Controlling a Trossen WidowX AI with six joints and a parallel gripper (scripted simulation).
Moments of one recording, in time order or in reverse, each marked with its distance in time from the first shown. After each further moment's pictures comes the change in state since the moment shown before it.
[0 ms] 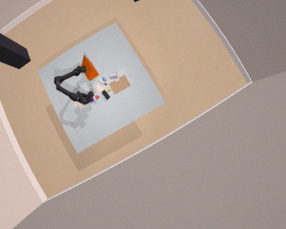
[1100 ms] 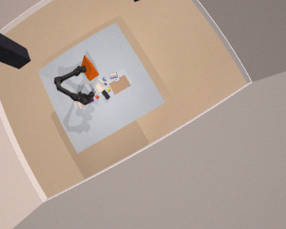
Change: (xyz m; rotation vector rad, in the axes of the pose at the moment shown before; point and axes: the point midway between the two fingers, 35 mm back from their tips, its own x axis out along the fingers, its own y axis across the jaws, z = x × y) arm 0.021 -0.001 -0.001 0.001 0.000 -0.005
